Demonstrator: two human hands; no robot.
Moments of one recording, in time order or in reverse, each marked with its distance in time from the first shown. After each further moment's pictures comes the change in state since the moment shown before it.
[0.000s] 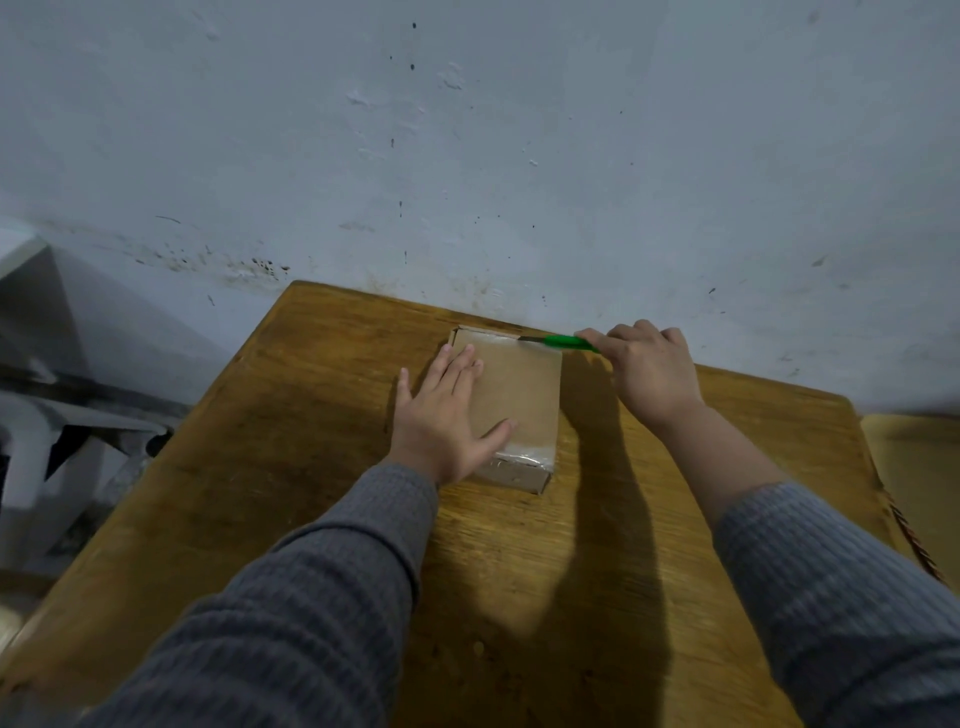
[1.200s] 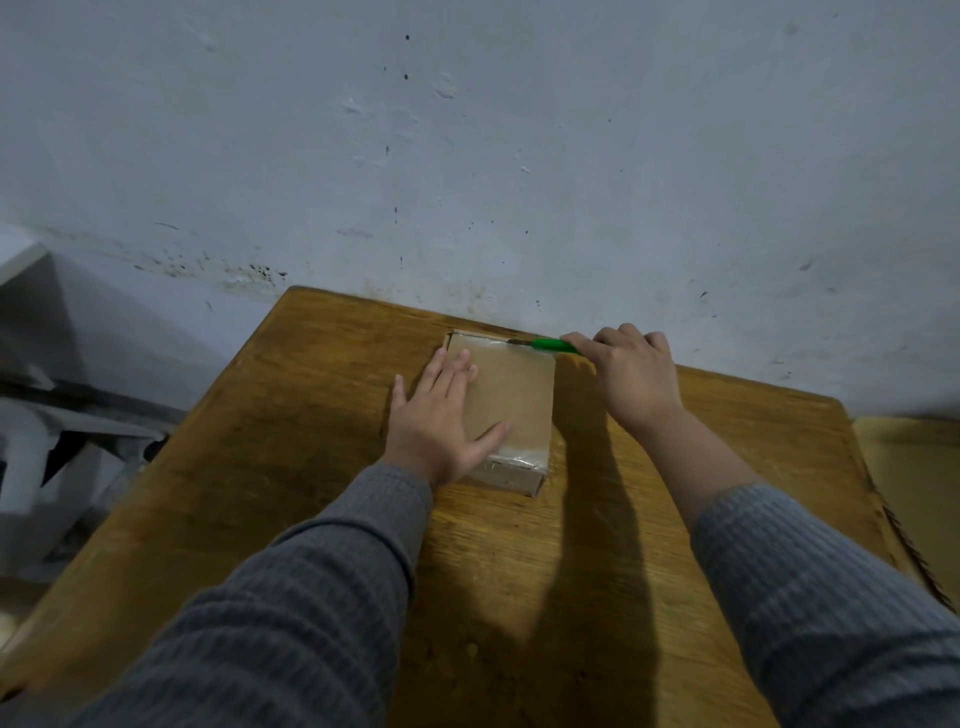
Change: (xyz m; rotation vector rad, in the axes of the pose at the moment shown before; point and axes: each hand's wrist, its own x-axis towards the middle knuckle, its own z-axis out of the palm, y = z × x) left_hand 0.002 0.000 -0.001 0.012 -0.052 -0.012; right_hand -0.001 -0.012 0.000 0.019 0.023 0.044
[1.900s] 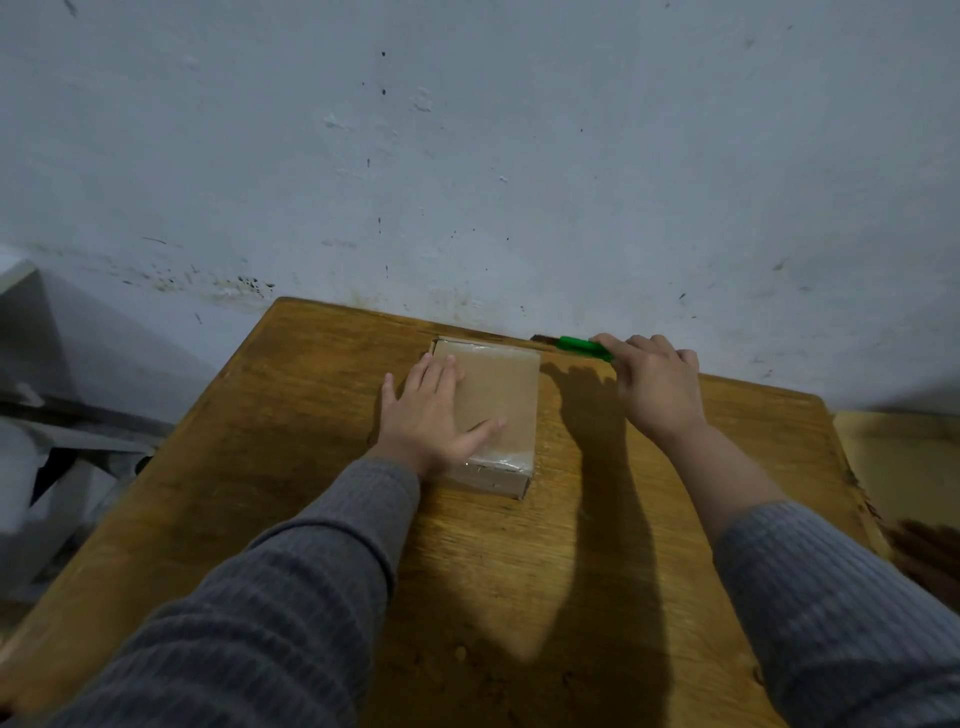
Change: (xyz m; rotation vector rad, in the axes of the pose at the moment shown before) left_hand 0.011 0.008 -0.014 -0.004 -0.098 -0.029; right_hand -0.021 0.031 -0.008 0.169 0.056 0.142
